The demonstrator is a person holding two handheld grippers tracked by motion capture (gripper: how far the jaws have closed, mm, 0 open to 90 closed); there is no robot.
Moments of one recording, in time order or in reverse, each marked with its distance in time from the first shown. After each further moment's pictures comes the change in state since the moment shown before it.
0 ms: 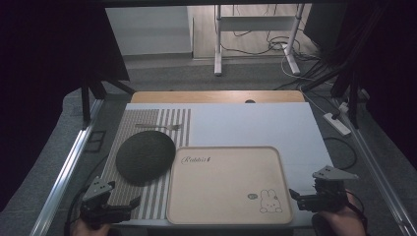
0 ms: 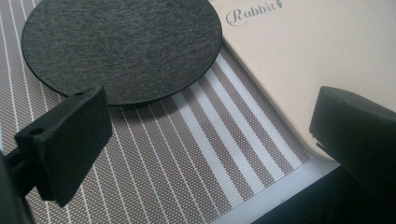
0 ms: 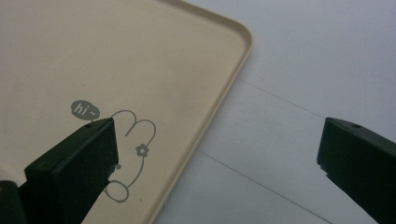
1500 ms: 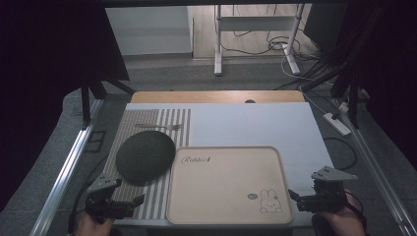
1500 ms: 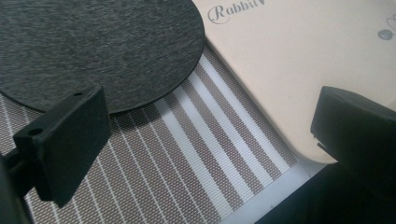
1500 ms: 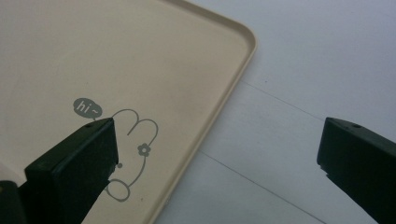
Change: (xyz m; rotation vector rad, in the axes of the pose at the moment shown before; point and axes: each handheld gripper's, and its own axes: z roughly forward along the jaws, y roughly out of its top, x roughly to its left) left arm 0.005 0.010 0.014 0.031 -0.102 0.012; right arm 0.002 0.000 0.000 -0.005 0.003 -0.024
